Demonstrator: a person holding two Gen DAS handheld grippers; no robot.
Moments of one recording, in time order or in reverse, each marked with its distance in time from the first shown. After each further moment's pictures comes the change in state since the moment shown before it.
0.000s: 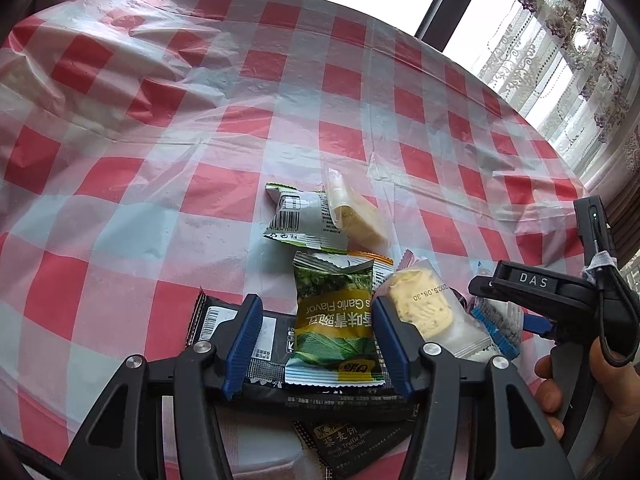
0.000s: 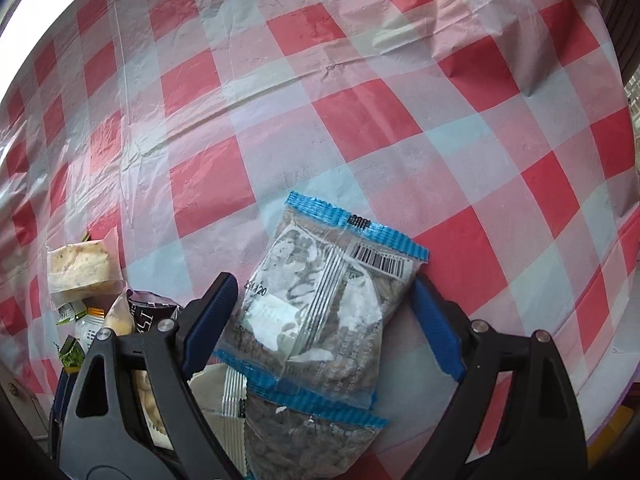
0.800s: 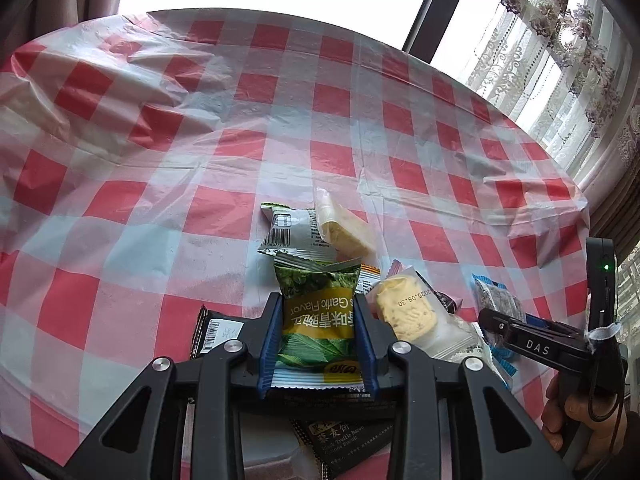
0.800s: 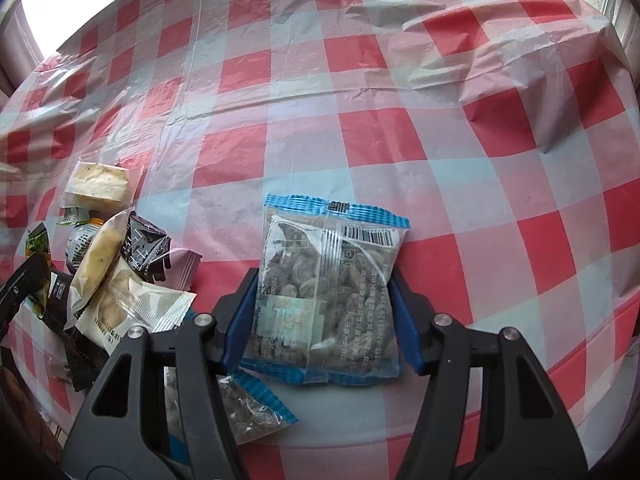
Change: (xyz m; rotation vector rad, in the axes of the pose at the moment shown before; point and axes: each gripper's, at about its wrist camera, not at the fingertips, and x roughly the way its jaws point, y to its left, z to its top) left arm -0.019 -0.009 0.000 0.038 -0.064 0.010; right arm -0.024 -0.051 -0.041 -0.265 -0.138 0.142
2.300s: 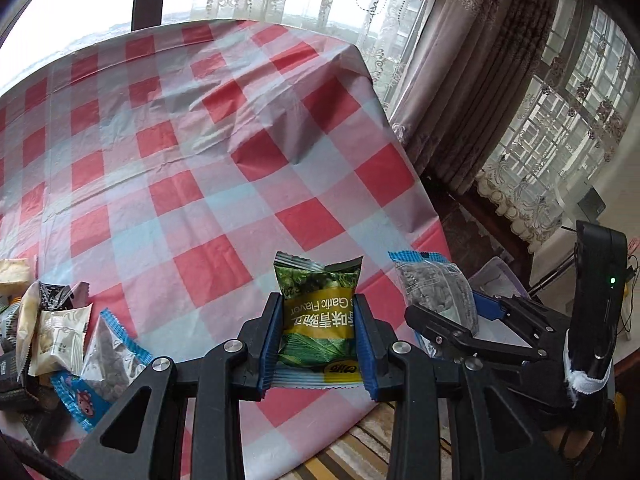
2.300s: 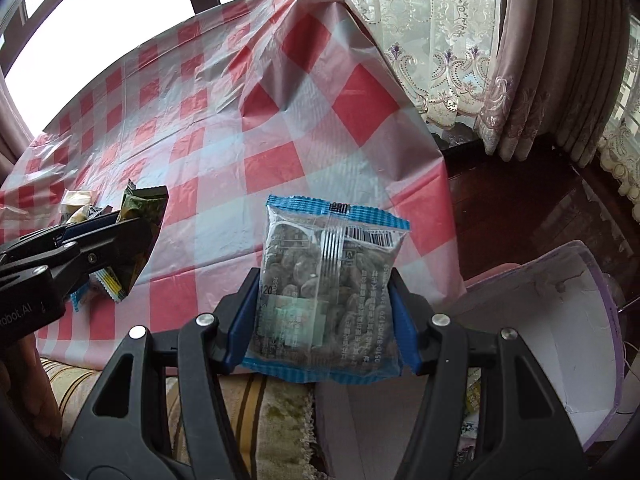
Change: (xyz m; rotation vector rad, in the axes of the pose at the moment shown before) left arm 0.005 -0.290 -0.075 0.487 0.200 -0.351; right arm -0.109 -0.196 -0.107 0.214 -0.152 -0.051
